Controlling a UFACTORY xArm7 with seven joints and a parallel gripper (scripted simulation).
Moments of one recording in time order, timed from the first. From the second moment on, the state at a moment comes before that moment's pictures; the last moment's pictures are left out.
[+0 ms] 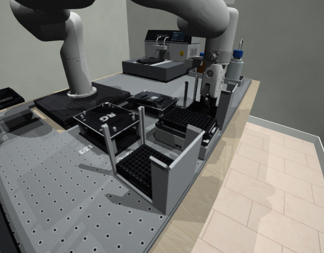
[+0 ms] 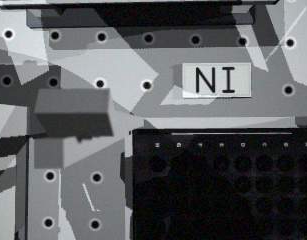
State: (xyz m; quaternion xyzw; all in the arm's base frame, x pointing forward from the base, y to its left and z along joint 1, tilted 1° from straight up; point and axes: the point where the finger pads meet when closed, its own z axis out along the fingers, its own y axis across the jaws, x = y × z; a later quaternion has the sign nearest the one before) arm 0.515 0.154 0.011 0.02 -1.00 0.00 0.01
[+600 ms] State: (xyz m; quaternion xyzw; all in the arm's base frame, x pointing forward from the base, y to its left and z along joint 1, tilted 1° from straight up) arm 0.515 0.153 0.013 0.02 -1.00 0.00 0.01
